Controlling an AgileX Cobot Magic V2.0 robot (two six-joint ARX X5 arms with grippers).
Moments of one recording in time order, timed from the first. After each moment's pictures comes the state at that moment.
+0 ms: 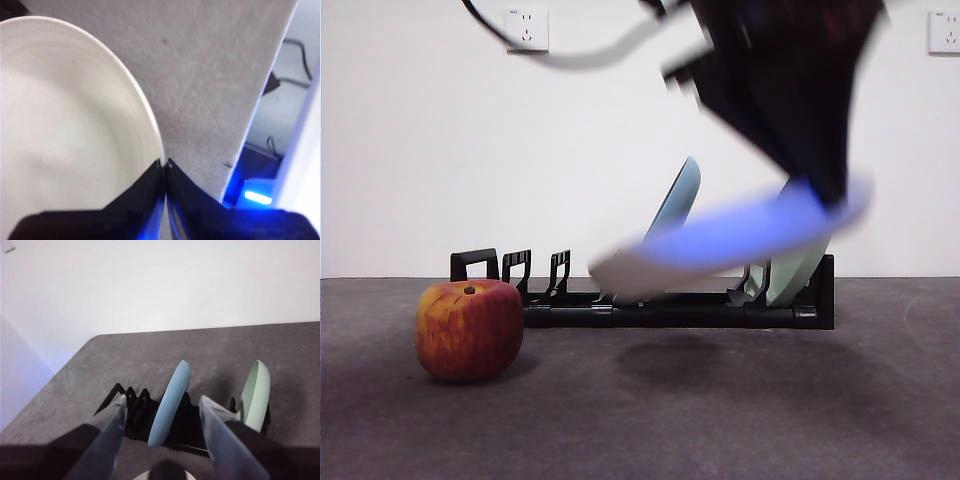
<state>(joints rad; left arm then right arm) -1.13 1.79 1.45 -0.68 -0.12 0.01 0.08 0.97 1.23 -0.52 -0.44 0.18</state>
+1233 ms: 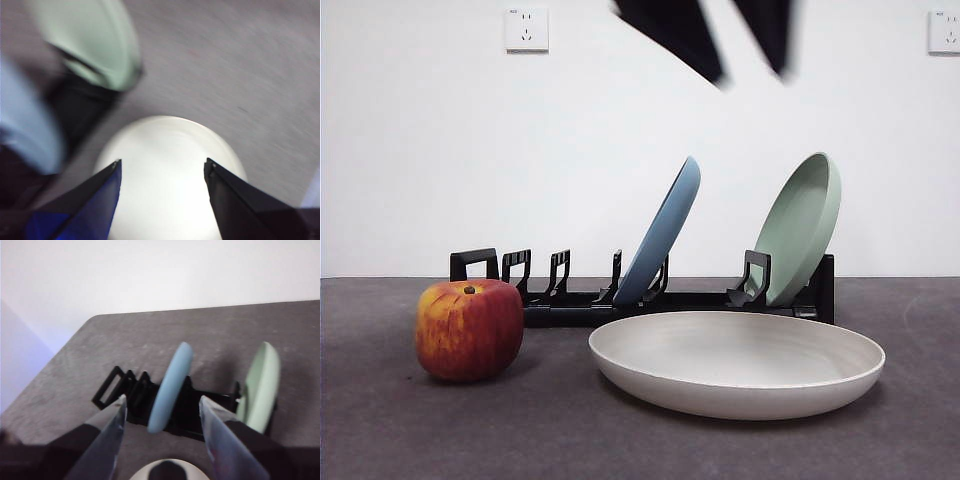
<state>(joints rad) -1.01 1.54 1.45 -0.63 -0.28 -0.02 0.13 1.04 1.23 -0.53 -0.44 0.16</state>
